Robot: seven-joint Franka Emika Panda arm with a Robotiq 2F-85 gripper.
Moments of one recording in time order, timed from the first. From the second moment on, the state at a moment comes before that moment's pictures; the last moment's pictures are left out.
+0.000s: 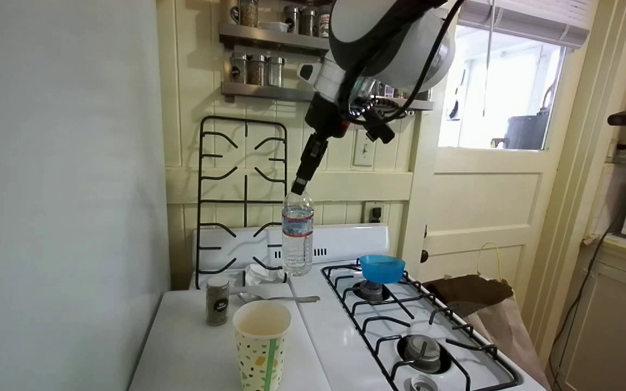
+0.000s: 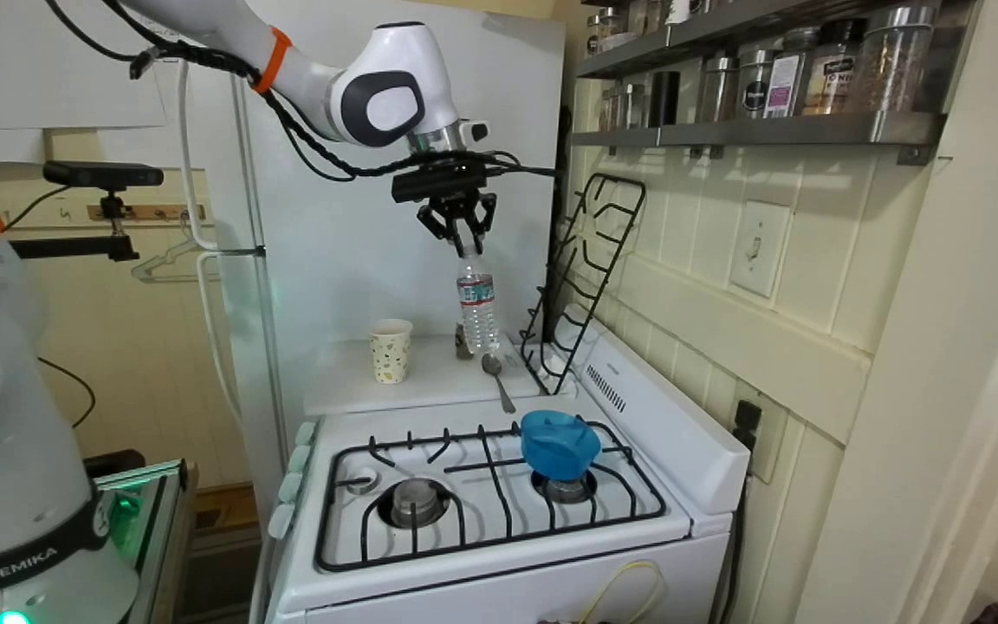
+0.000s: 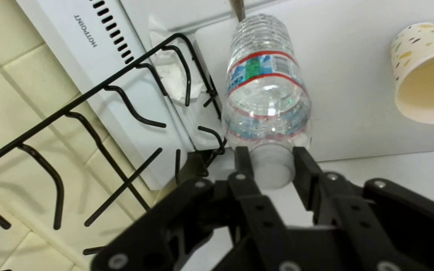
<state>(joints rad) 0.19 -0.18 0.14 -2.25 0.11 2.50 -0.79</state>
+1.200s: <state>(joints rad) 0.24 -0.29 0.11 -2.32 0.17 2.49 -0.79</state>
